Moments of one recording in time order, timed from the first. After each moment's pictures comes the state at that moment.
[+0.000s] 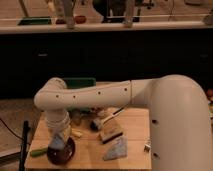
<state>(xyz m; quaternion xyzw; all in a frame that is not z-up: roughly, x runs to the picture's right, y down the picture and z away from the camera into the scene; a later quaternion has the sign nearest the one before) -0.205 0.228 0.653 -0.33 -0.30 -0.53 0.72</state>
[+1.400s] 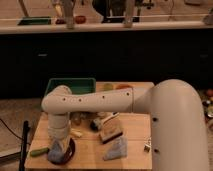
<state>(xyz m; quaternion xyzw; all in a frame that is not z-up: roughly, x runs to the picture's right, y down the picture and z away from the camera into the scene) -0.209 0.269 0.647 -0.37 -0.38 -0.50 0.68</state>
